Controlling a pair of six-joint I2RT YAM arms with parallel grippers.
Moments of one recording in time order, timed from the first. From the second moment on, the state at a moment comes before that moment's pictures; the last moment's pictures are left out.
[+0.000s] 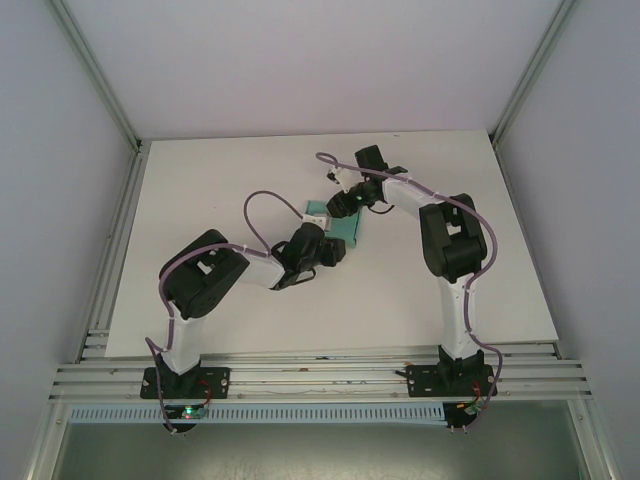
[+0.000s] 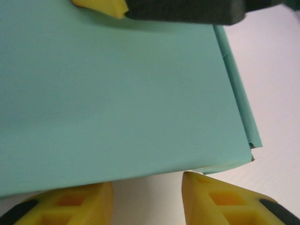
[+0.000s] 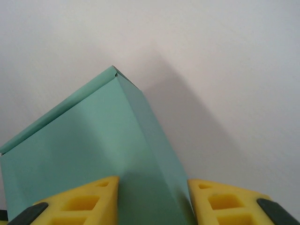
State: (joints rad) left arm -0.72 2.02 0.92 0.55 0.05 -0.62; right arm 0.35 2.17 1.60 -0.49 -0.53 -0.25
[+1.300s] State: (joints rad) left arm -0.72 1.68 0.86 0.03 0.04 -0.63; right arm 0.38 2.14 1.59 -0.55 -0.39 0.01
